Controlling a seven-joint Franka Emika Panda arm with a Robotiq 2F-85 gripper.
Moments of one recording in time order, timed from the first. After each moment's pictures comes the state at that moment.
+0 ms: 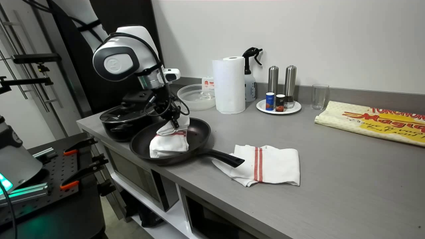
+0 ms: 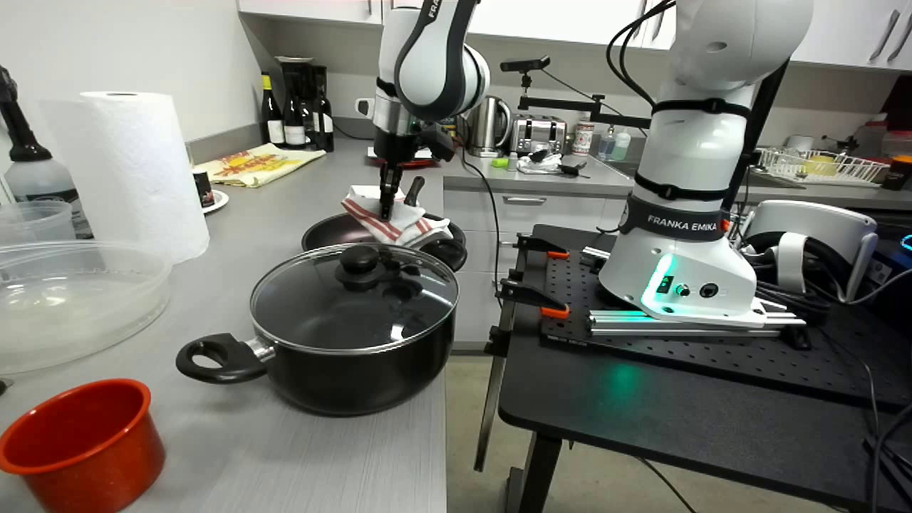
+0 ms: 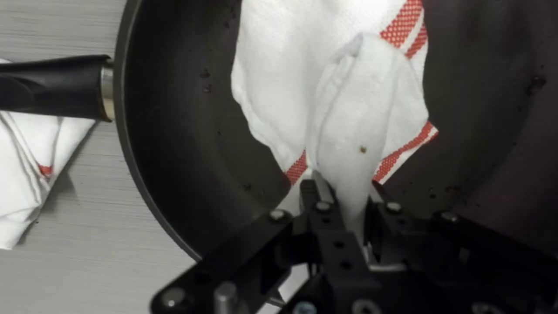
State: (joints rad) arm -0.18 0.27 -0.02 -2.59 -0.09 3.07 -0.44
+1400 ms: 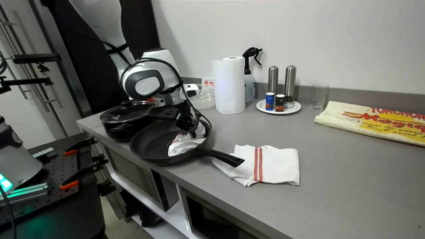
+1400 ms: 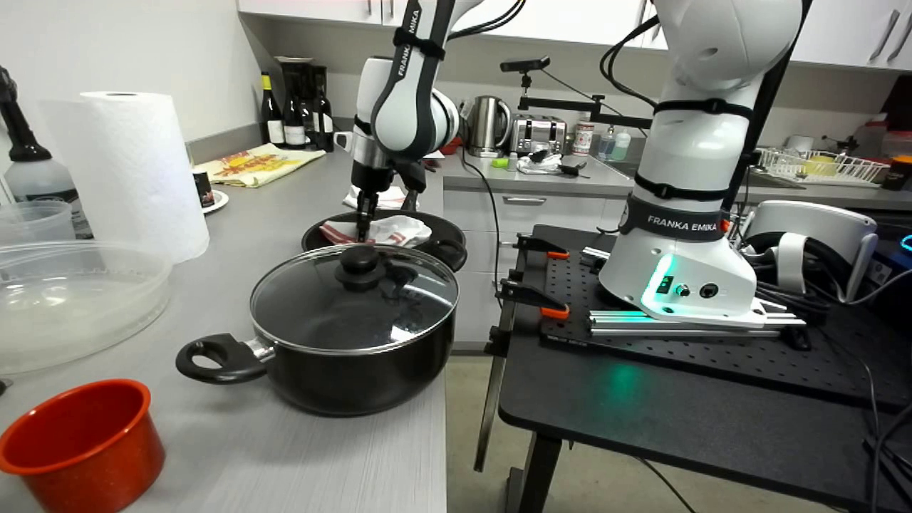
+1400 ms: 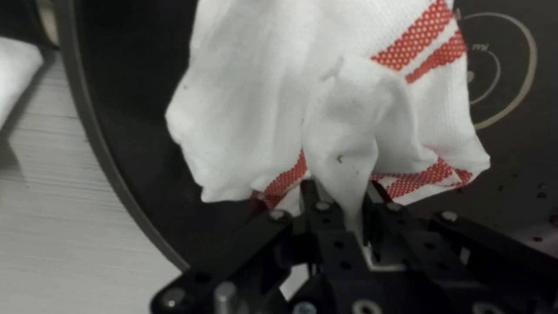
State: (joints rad) arm -0.28 0.56 0.05 -2.35 -0.18 3.15 -0.44
